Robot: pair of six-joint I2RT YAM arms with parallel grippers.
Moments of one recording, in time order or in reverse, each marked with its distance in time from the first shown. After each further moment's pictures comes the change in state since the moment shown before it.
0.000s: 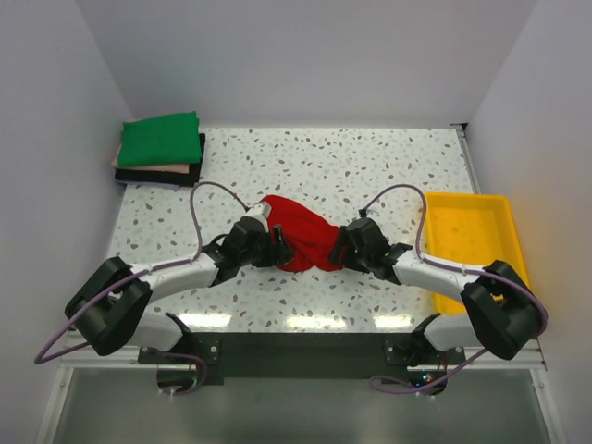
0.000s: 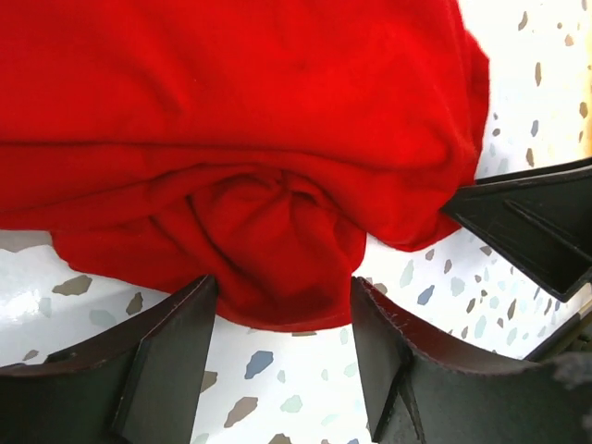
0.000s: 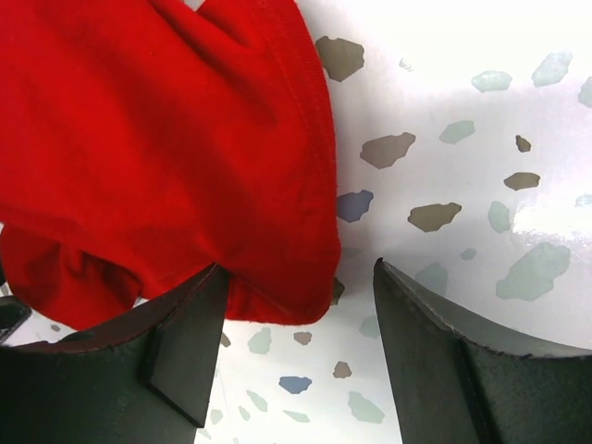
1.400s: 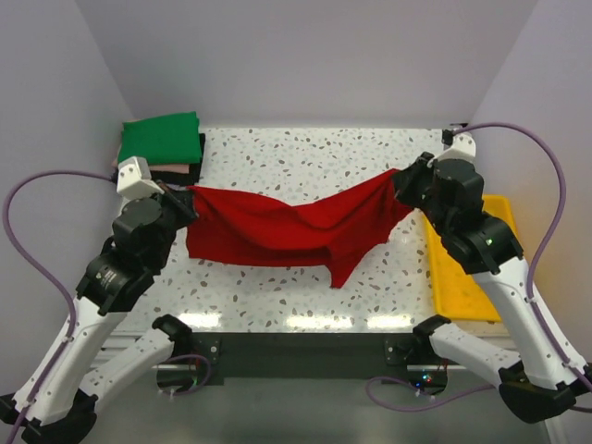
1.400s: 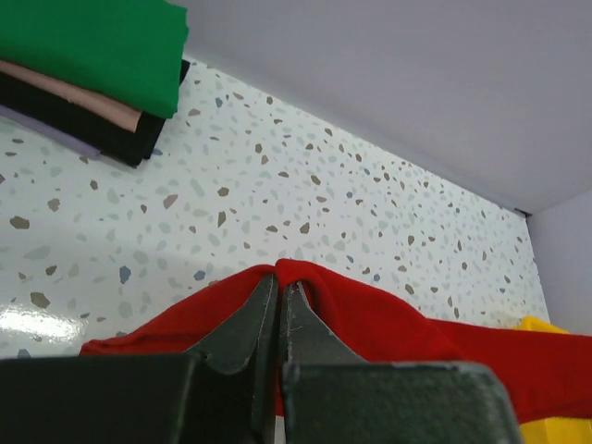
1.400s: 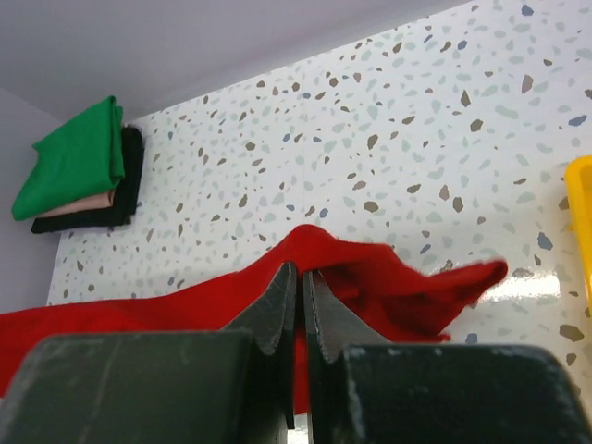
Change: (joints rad) left arm 0.174 -0.633 0.479 -0.703 -0.551 0.111; right arm -0.190 -0.382 0.704 -0.550 0.175 -0.283
